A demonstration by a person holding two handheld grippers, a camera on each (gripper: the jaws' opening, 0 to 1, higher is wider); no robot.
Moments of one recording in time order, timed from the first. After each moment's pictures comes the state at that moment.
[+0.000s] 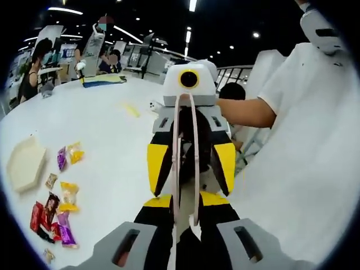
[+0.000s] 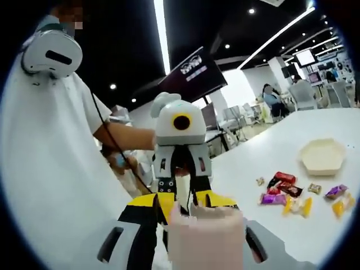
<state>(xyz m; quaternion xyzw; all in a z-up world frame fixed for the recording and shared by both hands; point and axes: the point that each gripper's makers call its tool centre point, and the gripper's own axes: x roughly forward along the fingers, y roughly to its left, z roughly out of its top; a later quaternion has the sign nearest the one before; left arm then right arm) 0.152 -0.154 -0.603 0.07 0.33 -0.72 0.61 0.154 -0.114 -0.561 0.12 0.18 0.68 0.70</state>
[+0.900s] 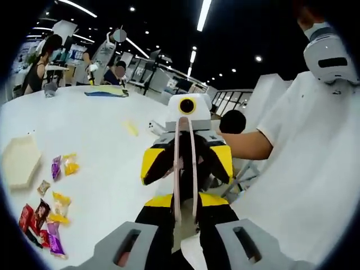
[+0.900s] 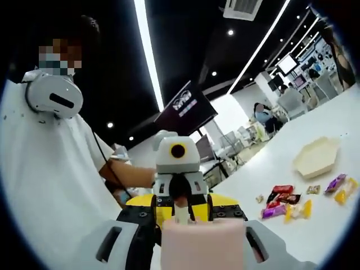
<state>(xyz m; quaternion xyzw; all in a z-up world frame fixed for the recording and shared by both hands) 0.162 -0.182 -0.568 -0.03 0.29 -0.72 0.63 0.181 -0.146 -0.525 0.25 0.10 0.62 0.73</state>
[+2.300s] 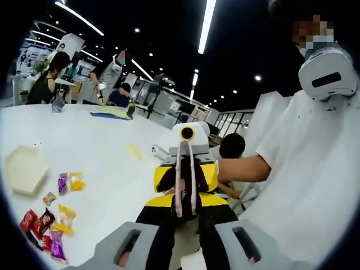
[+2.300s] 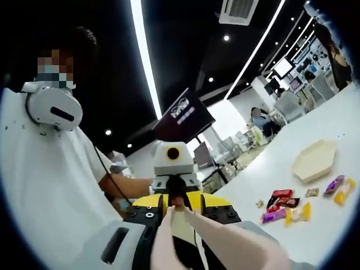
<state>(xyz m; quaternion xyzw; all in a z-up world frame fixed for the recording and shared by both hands) 0.173 -0.176 -0.529 -0.10 0.23 -0.71 0.66 0.184 -0.148 -0.508 0.27 0.09 0.61 0.74</state>
